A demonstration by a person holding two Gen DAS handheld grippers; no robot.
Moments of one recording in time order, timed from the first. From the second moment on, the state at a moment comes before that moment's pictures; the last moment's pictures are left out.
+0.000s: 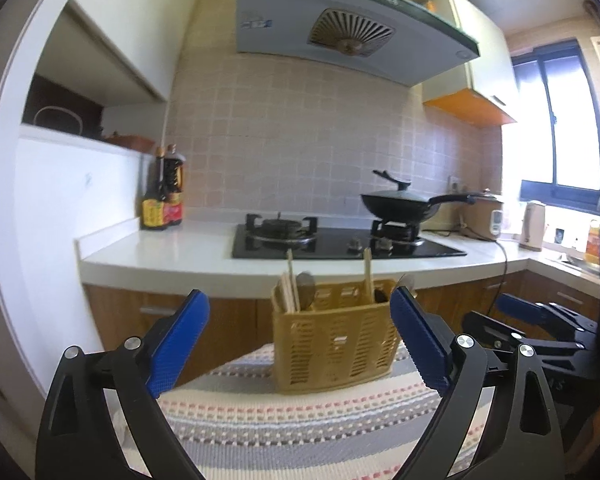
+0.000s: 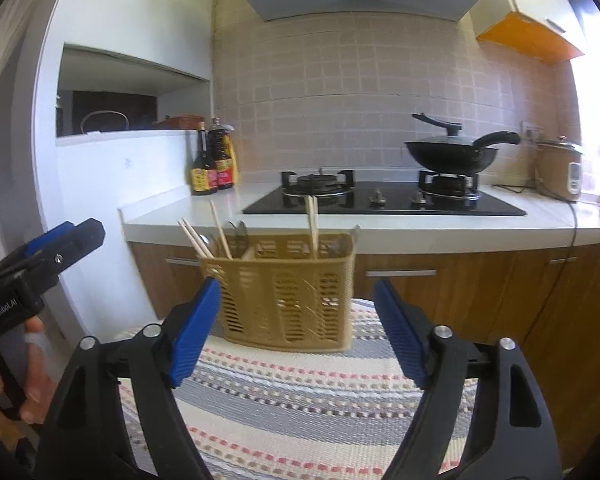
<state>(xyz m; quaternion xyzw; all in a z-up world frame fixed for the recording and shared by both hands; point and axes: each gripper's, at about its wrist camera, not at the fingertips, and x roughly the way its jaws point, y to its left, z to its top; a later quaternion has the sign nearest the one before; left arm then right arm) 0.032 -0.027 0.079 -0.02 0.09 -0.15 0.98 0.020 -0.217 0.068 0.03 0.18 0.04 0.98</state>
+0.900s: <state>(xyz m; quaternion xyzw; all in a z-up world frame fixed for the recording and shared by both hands) 0.044 -0.035 0.005 0.00 0.07 -0.04 1.00 0.037 -0.221 0.002 0.02 0.19 -0.02 0.98</state>
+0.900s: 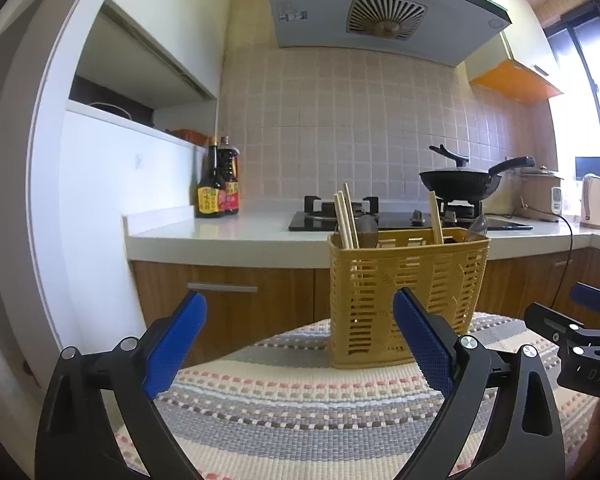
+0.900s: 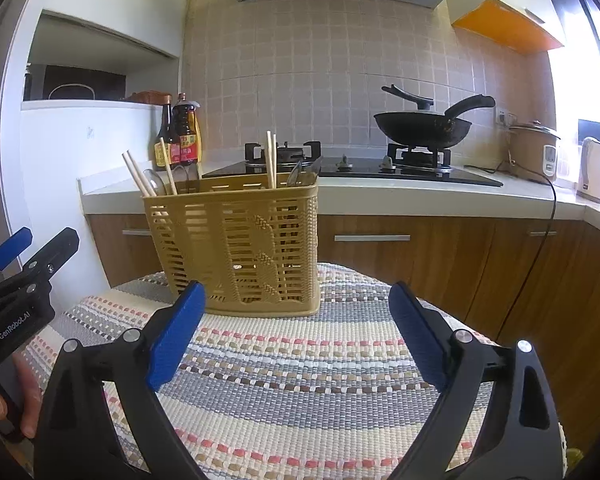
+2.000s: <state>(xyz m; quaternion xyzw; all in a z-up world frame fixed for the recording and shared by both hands) 0.054 -0.038 -0.005 0.00 0.11 -0.05 0.99 0.042 -0.215 -0.002 0.00 0.21 -0.02 0.98</state>
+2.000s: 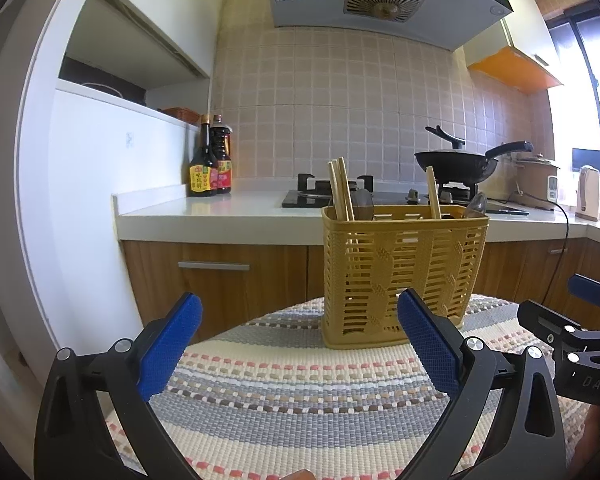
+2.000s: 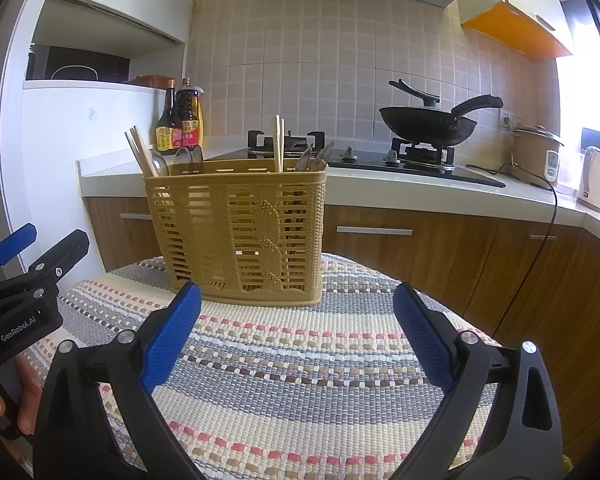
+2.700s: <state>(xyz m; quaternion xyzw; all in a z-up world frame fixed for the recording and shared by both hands) 0.057 -0.042 -0.008 0.01 0.12 -0.06 0.99 0.046 -0.215 -0.005 0.01 0.22 -0.02 0.97</state>
